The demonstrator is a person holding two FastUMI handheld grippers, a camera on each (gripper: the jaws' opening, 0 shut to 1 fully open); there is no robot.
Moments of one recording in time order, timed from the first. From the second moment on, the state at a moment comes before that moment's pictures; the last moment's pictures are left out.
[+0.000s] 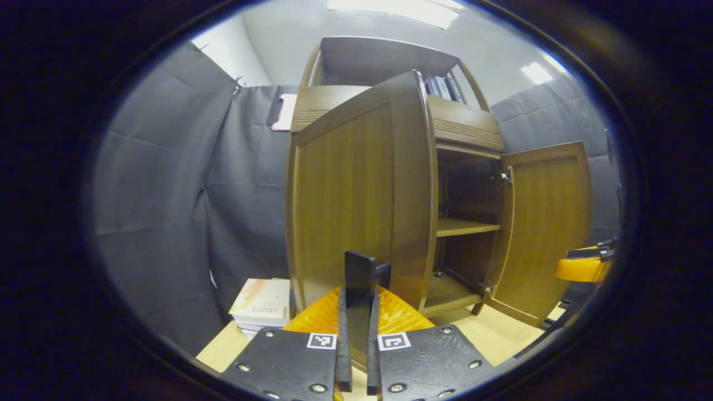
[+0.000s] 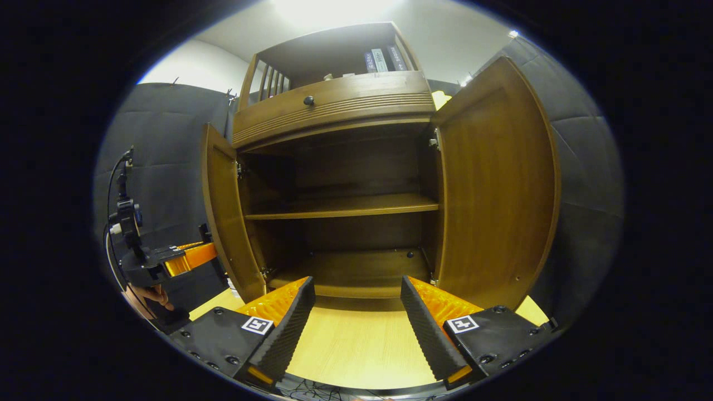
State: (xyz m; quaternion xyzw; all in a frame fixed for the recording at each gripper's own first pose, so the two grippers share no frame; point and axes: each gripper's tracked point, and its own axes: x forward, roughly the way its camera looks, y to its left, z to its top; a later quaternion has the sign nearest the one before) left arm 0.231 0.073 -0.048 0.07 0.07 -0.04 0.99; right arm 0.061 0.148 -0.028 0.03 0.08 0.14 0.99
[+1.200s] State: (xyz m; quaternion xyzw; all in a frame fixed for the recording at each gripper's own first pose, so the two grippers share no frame) left arm 0.207 0.242 -0.030 0.07 0.08 -0.06 0.99; right arm 0.086 0.161 -0.024 0.02 0.10 0.13 0.99
